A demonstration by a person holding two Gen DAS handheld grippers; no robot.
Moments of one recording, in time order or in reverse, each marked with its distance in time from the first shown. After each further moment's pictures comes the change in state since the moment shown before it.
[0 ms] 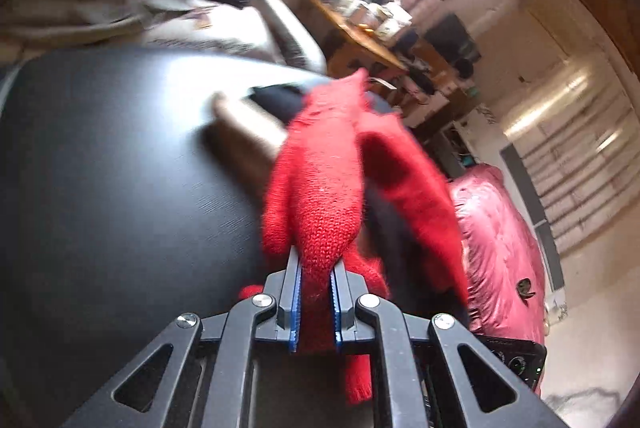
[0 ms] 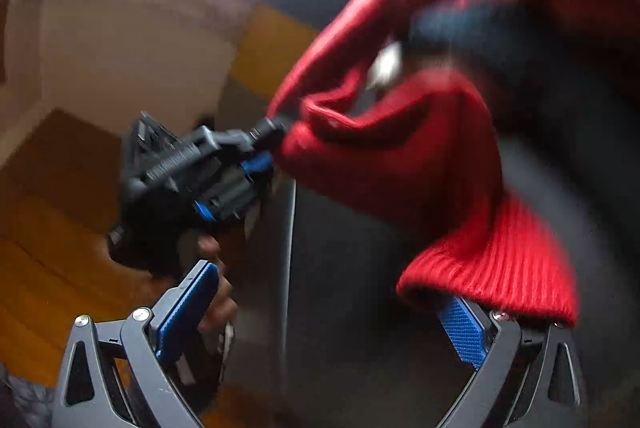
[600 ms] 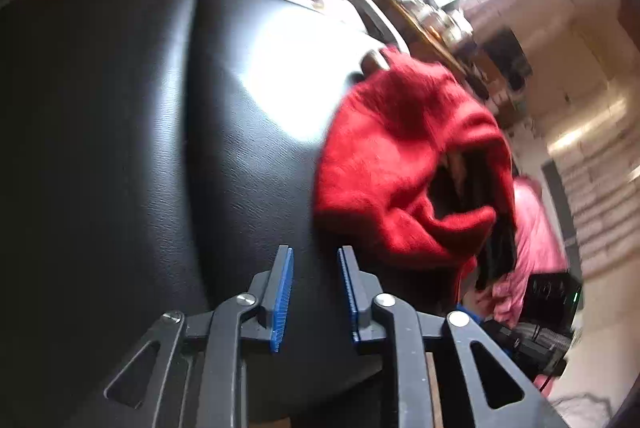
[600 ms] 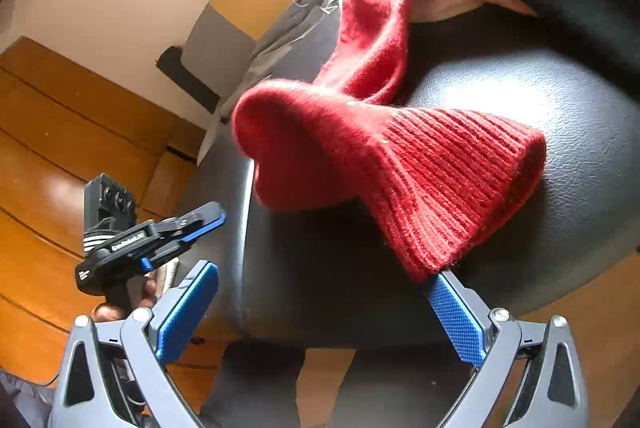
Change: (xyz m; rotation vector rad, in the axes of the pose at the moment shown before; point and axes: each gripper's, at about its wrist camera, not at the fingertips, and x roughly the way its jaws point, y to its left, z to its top) left arm -0.118 0.116 -0.128 -0.163 0.021 0.084; right arm 0.055 0.050 -0.054 -0.119 0.089 -0.224
